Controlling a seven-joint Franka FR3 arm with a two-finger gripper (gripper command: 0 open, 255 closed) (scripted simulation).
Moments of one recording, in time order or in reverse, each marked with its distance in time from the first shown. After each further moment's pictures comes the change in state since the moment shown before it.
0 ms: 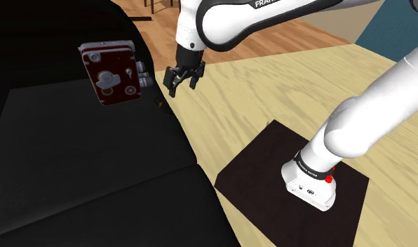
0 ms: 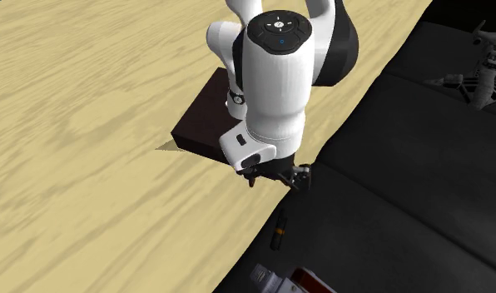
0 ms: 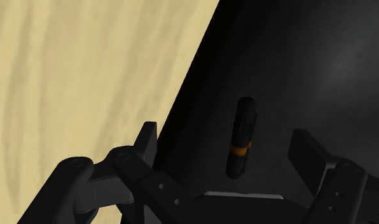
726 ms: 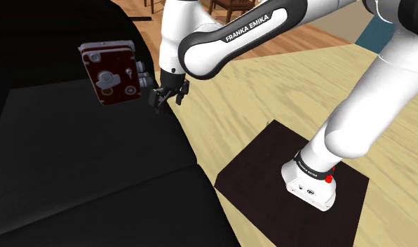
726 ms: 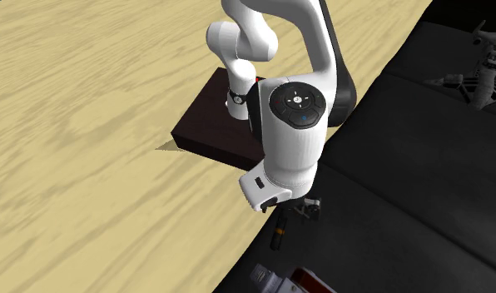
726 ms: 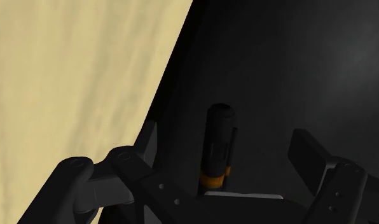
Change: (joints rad) arm 0.021 0.222 0.047 0.047 -0.108 0.161 0.115
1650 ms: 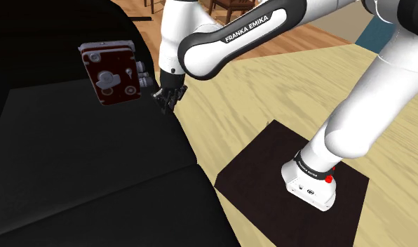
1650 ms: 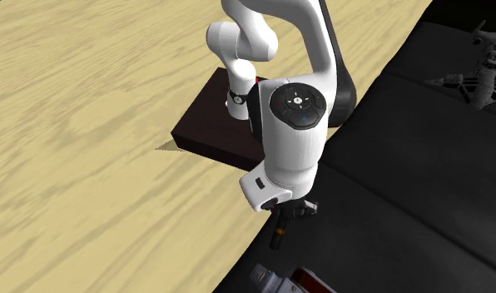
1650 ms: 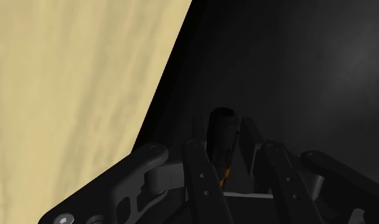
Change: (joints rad) arm 0.001 0.003 0.001 0.001 -0.002 0.004 0.002
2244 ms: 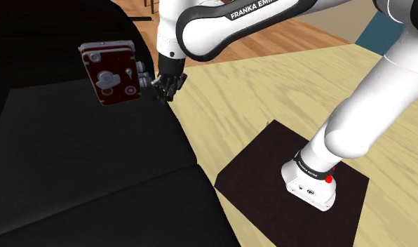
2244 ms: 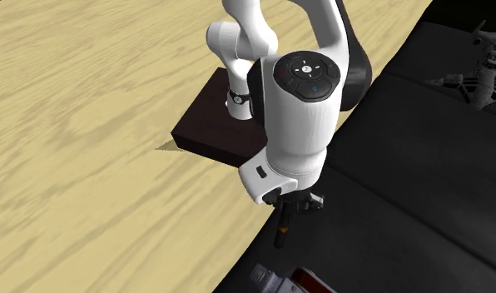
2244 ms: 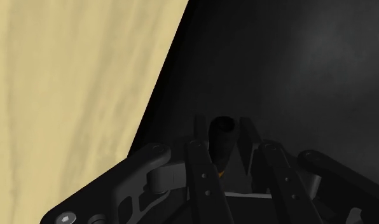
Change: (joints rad) arm -0.005 -0.054 -0.001 0.066 0.029 -0.116 -0.016
